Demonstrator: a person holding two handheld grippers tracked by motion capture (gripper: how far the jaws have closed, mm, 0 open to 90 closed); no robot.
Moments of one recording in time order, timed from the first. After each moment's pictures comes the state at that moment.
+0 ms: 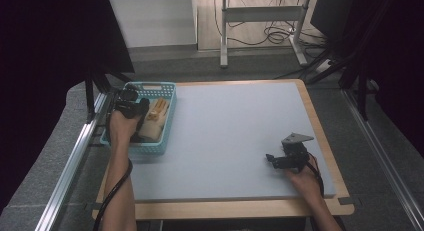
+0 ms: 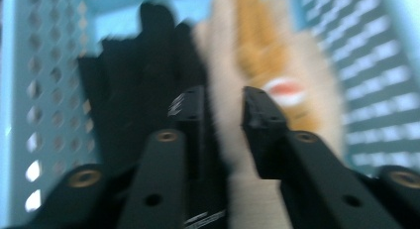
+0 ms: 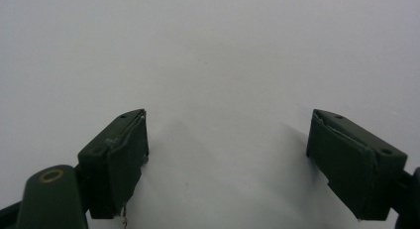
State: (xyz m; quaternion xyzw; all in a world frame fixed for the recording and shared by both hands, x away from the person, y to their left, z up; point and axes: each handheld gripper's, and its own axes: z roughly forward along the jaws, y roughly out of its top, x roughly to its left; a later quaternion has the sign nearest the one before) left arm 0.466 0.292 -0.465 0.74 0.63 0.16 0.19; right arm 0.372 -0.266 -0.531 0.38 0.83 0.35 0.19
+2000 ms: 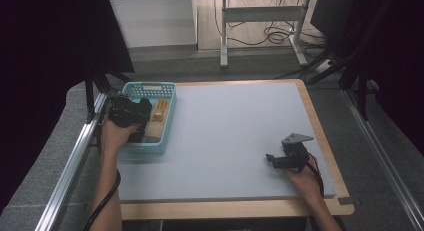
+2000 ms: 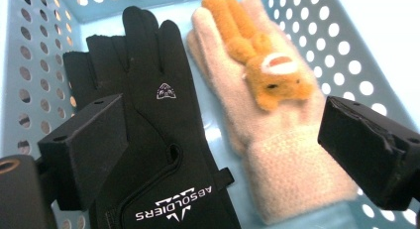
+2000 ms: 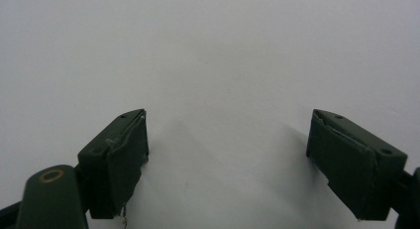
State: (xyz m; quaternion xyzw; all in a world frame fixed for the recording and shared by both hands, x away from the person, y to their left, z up) left arm 0.428 0.301 -0.459 0.74 0.58 0.17 0.29; right arm 0.372 -0.266 -0.531 0.38 0.83 0.35 0.20
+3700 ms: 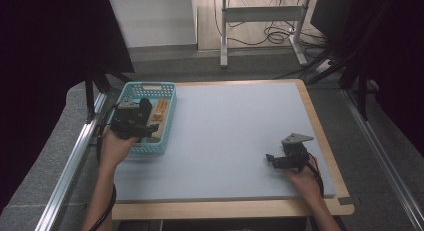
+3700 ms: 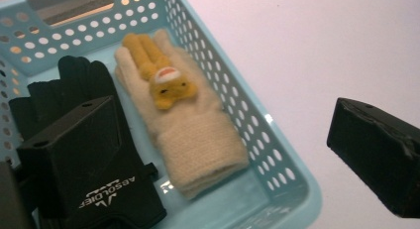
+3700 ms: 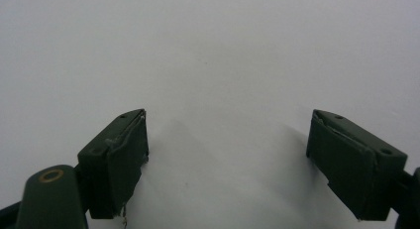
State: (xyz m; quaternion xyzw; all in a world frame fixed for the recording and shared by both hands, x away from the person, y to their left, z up) left arm 0.367 0.263 -0.432 0.78 0.48 0.20 0.36; right arm 0.372 -0.266 -0.531 0.38 0.83 0.35 0.20
